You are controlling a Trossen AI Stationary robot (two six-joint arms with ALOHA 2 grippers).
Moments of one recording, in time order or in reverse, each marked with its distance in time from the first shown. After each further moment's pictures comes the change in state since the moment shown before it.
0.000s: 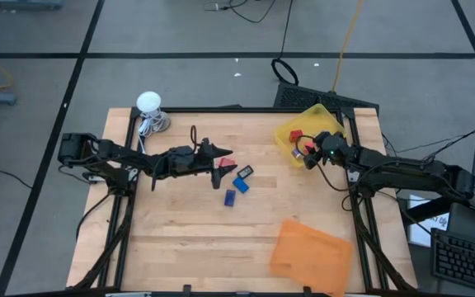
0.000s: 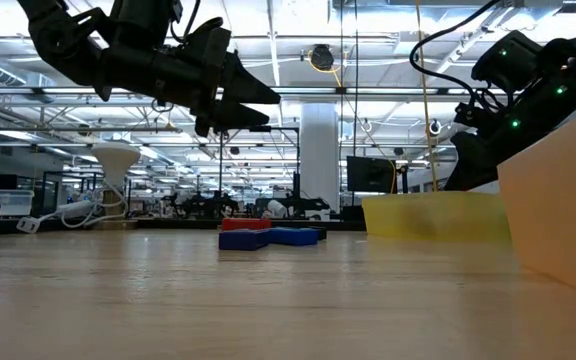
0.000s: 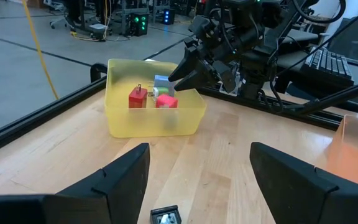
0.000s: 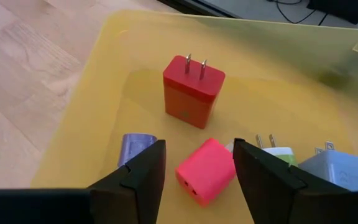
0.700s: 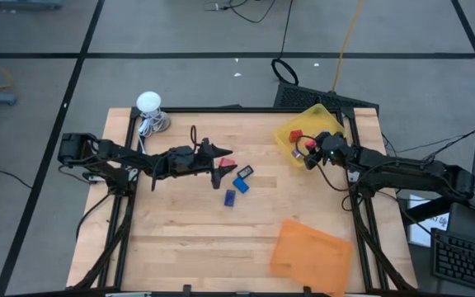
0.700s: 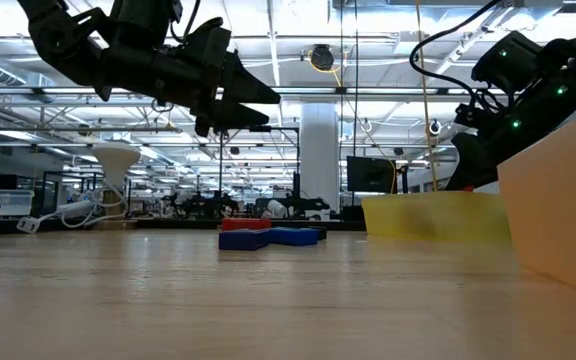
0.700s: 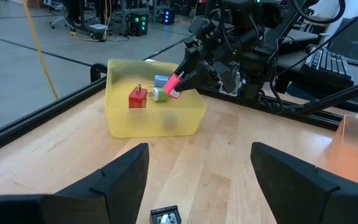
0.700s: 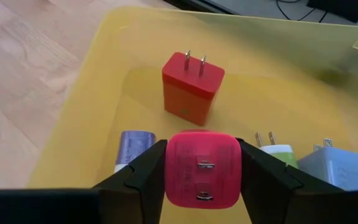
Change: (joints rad) left arm 0.000 0.000 0.000 0.000 0.000 -0.001; right arm 0.000 0.000 0.000 -0.008 0.000 0.000
